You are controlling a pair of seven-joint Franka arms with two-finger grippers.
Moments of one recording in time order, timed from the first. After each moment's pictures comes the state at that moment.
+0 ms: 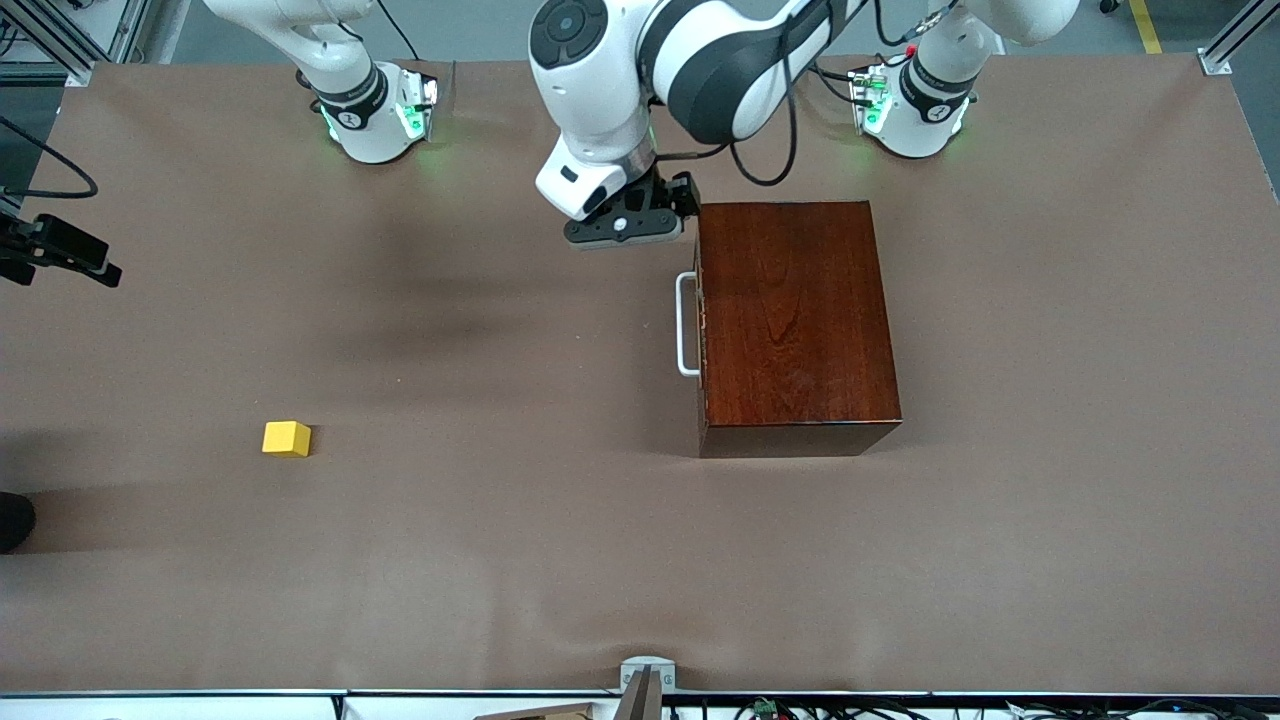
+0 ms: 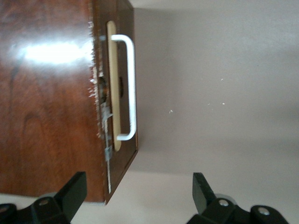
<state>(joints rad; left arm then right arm) -0.97 0.53 0.05 -1.23 0.03 1.60 -0.90 0.01 0.01 -0.13 -1.56 0.02 1.56 -0.07</state>
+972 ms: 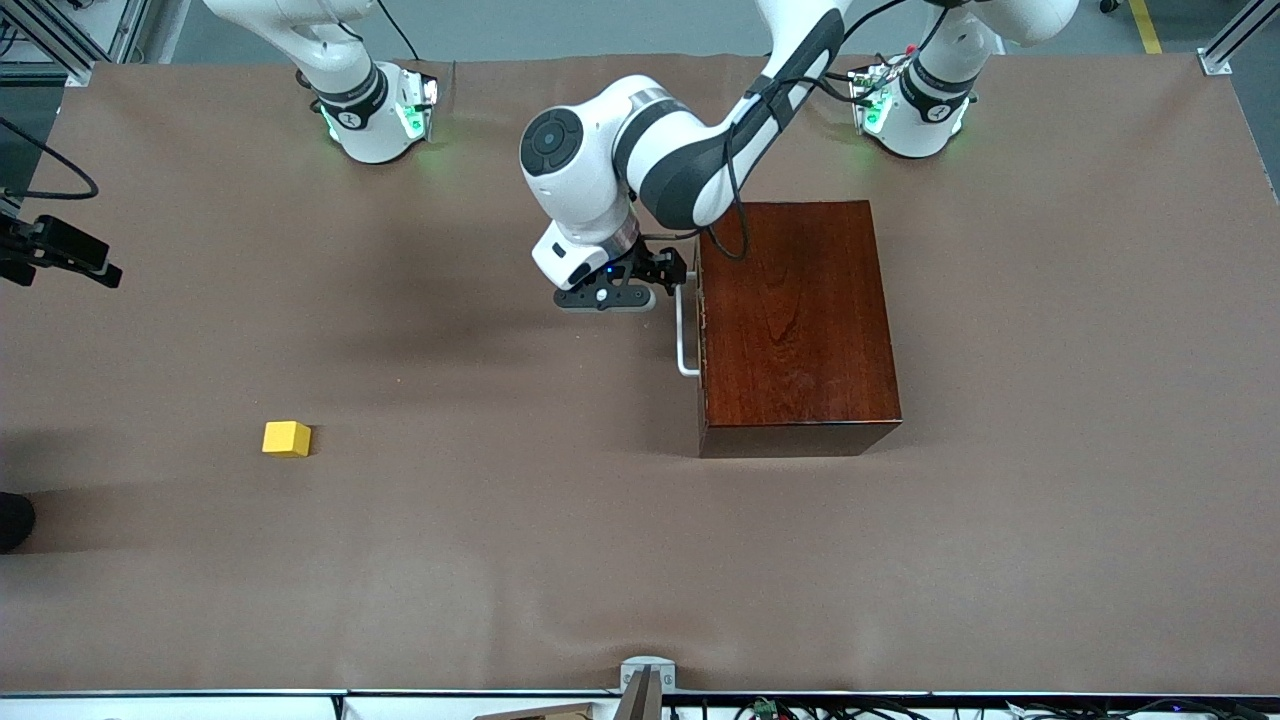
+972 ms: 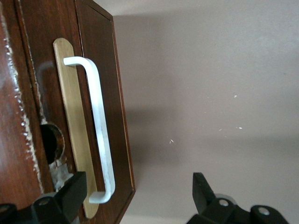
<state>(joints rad) -0.97 0.69 0.06 -1.23 0.09 1.73 -0.83 0.01 0.01 -0.13 -1.56 0.02 1.56 -0.07</state>
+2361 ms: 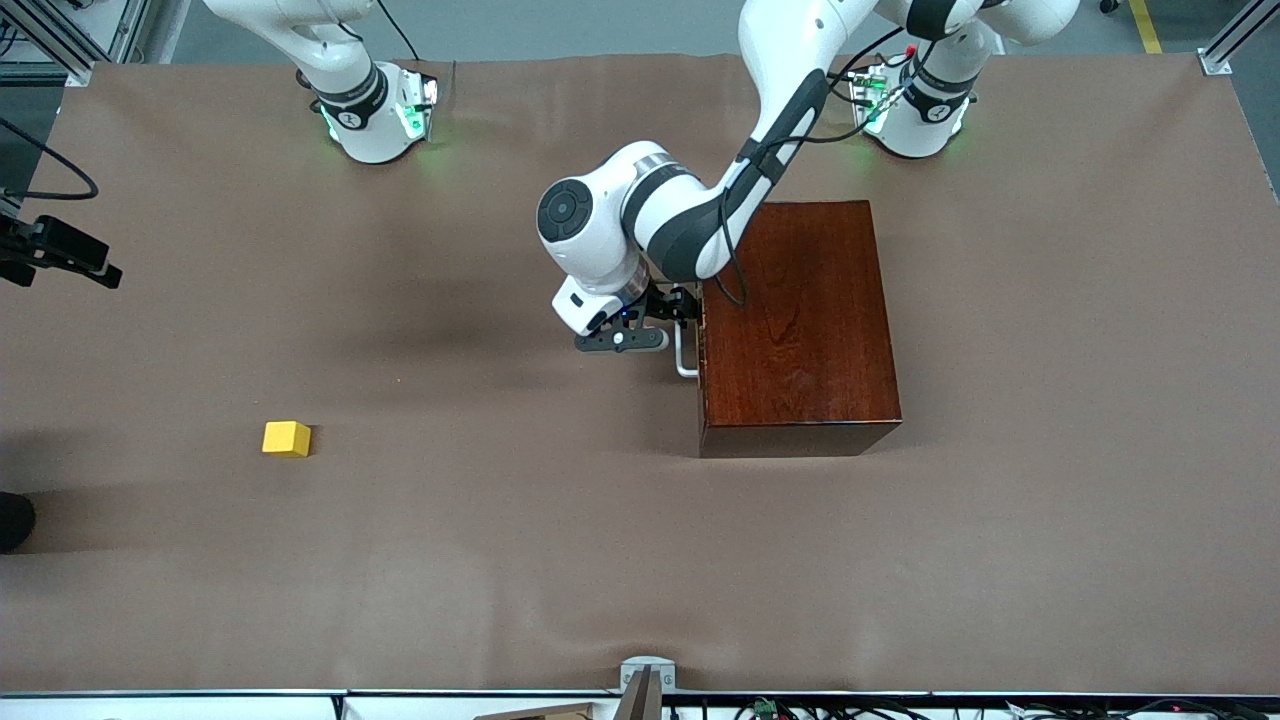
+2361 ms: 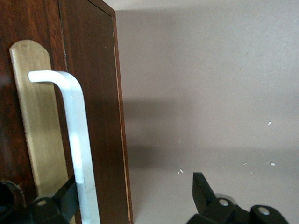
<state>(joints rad) -0.94 0.79 0.07 -1.23 0.10 1.80 -0.87 0.01 0.01 -0.12 -1.56 0.02 1.56 -0.07</state>
